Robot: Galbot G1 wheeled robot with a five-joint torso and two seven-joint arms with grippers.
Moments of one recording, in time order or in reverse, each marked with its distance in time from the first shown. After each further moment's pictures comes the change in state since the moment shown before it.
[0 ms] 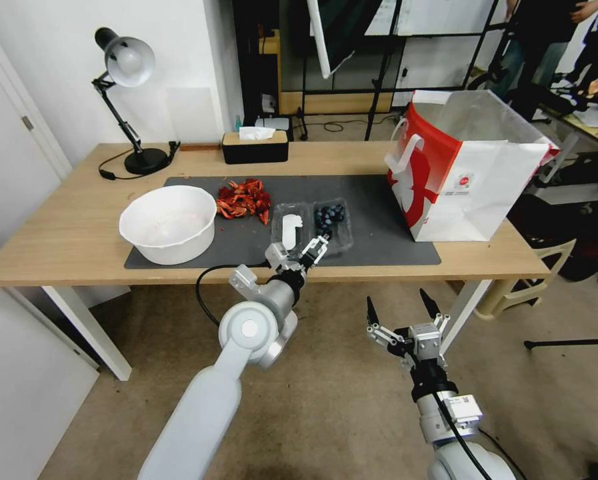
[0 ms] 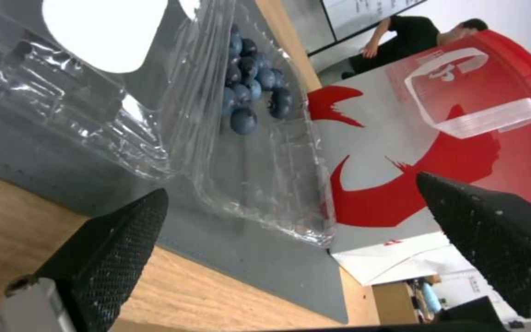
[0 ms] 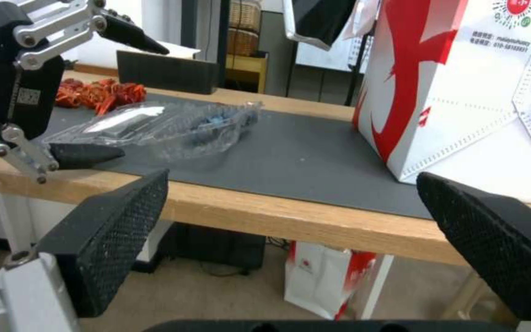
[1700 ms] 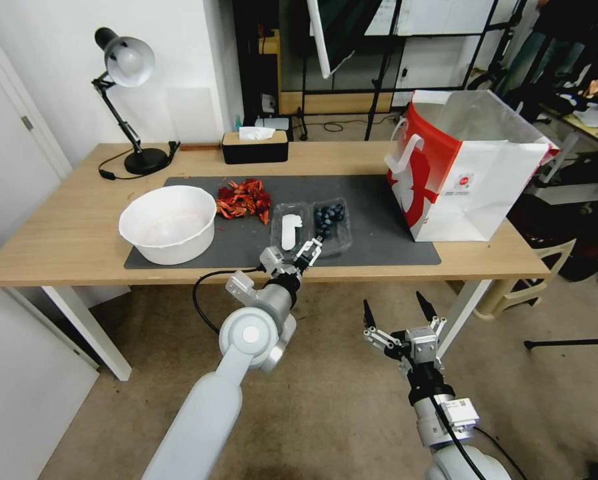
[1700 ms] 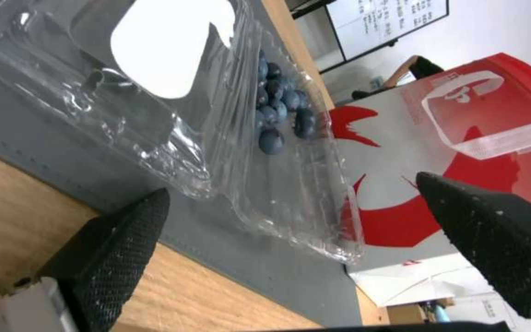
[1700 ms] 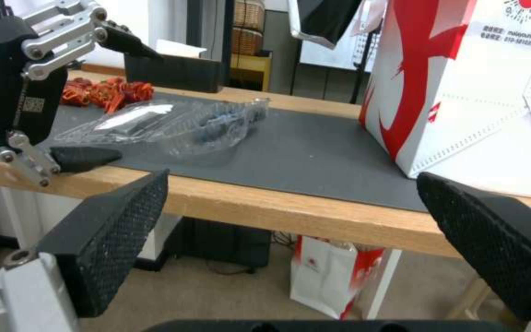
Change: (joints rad) left arm 0.028 -0.009 -0.015 0.008 0.042 -0.039 0.006; right arm -0.008 0.002 -0.013 -0.004 -0.003 0.010 -0.001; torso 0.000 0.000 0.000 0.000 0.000
